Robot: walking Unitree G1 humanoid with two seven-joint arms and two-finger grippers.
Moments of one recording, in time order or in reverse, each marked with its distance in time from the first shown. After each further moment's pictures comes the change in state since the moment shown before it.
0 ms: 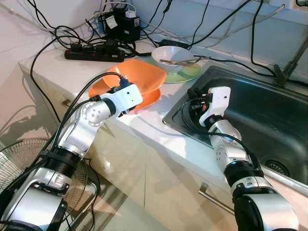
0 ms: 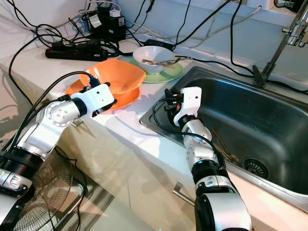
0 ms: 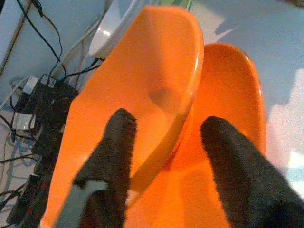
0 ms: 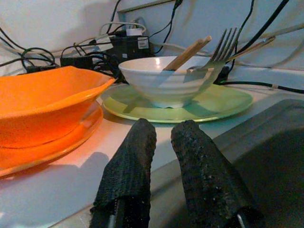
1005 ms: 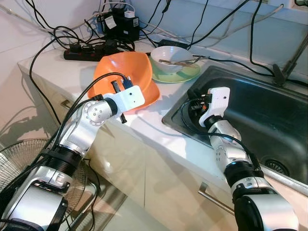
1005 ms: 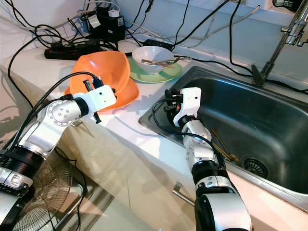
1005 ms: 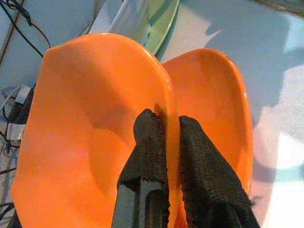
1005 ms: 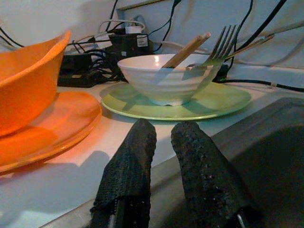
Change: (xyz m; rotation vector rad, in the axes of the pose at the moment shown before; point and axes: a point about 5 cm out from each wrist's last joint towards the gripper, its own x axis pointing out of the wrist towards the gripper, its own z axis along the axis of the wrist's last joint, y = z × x) left arm 0.001 -0.002 0.002 0.031 0.000 -0.047; right arm 0.000 0.001 -0.001 -0.006 0.010 -0.001
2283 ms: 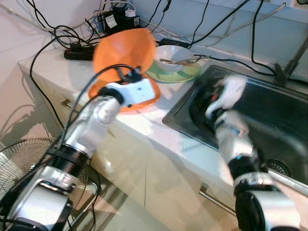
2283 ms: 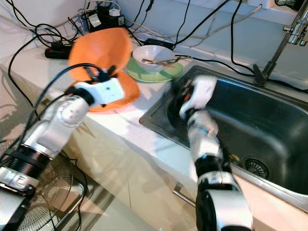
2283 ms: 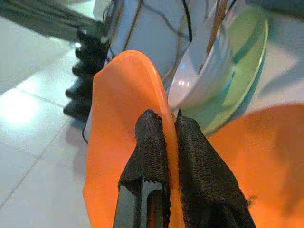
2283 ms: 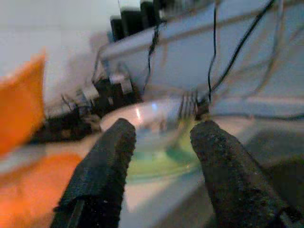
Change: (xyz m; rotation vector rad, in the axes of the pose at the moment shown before) left arm 0.003 0.010 0.038 0.236 -0.124 0.352; right arm 0.011 -0.015 0.045 0.131 -0.168 -0.071
